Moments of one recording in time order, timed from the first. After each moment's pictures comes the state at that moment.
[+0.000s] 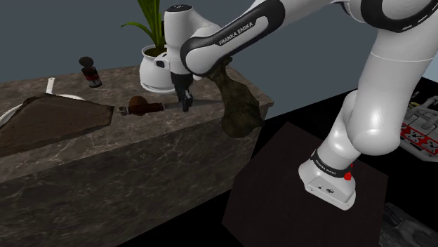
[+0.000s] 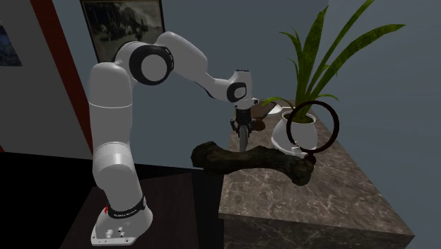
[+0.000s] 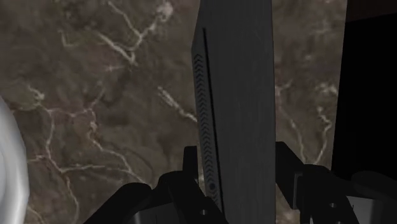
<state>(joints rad) 0.33 0.22 0.14 -1.98 -0.12 2.24 -0.70</state>
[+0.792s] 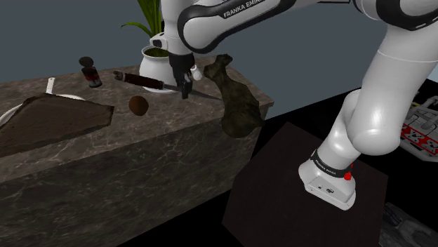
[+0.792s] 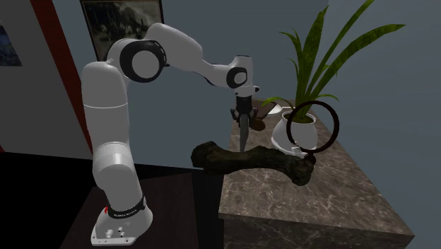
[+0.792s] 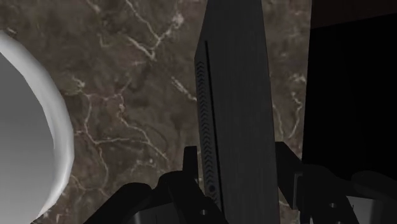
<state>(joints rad) 0.33 0.15 0.14 -1.90 -0.10 2.10 -0.72</state>
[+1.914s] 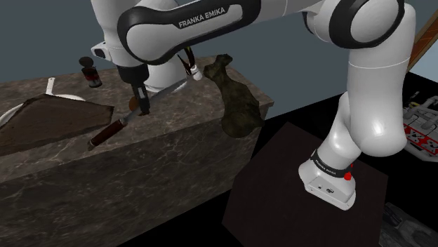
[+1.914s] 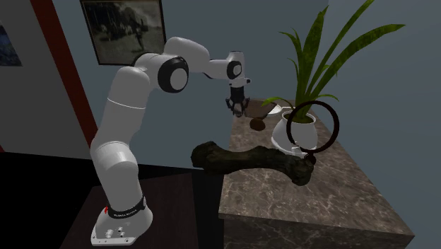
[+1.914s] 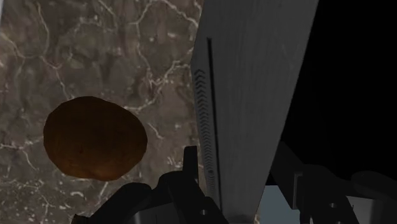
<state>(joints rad) 0.50 0.45 0.21 -1.47 -0.17 1.94 -0.50</state>
